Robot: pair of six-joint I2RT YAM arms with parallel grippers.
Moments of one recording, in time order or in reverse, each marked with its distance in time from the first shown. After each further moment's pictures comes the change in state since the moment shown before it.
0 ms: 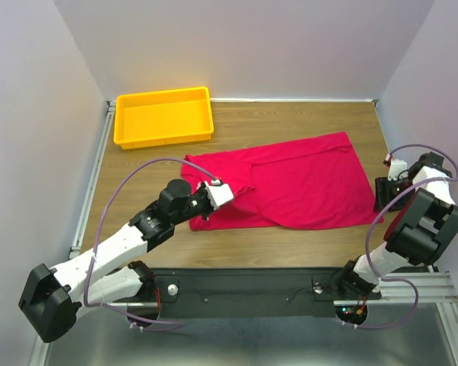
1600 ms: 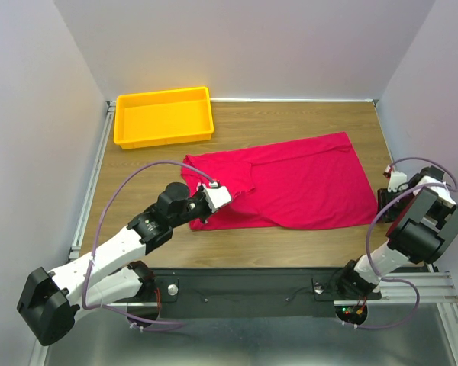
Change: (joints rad) left arm 0.000 -0.038 -0.036 -0.008 -0.003 -0.022; right arm -0.086 0.048 -0.105 0.089 -0.014 -0.055
